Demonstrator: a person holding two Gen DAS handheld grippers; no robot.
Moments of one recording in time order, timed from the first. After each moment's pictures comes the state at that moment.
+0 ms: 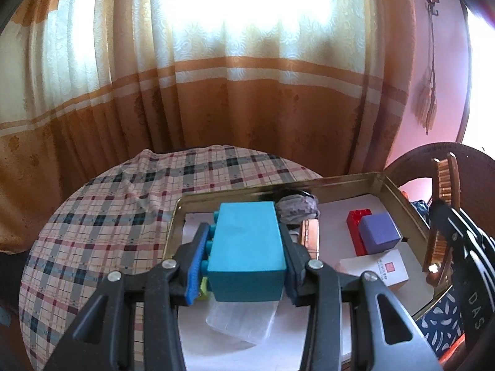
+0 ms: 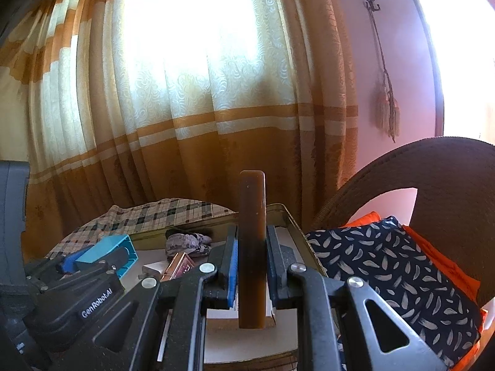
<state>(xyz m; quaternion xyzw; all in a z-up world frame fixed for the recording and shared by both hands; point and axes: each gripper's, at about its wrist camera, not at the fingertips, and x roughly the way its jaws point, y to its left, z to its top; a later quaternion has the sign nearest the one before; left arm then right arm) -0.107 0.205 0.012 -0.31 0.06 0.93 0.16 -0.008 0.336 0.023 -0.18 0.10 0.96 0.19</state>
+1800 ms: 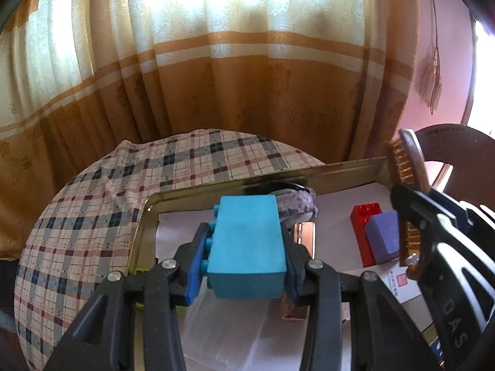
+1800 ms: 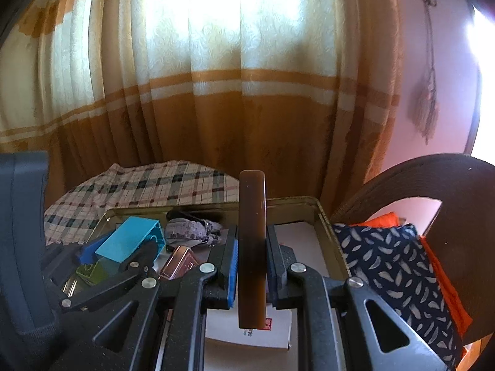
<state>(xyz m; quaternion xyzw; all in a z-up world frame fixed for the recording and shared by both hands) -0.137 0.238 -0.006 -0.35 0.09 0.92 0.17 -0.076 0.342 0.019 -0.29 0.06 0.94 0.14</state>
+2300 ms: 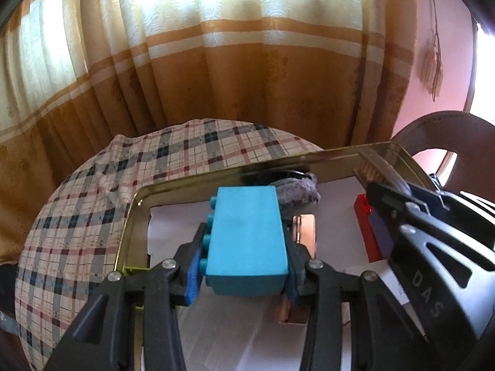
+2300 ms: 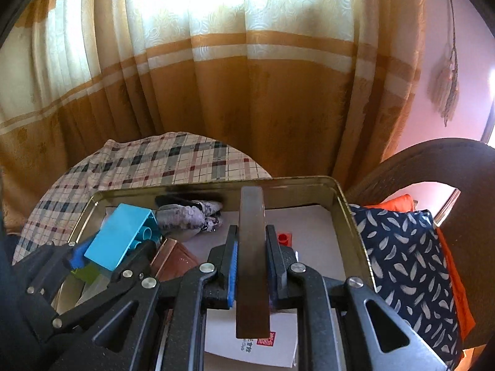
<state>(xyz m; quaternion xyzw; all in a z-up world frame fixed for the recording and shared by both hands) -0.139 0.247 -0.017 -0.37 0.11 0.91 0.16 -0.107 0.356 -0.003 -0.36 0.07 0.92 0.12</state>
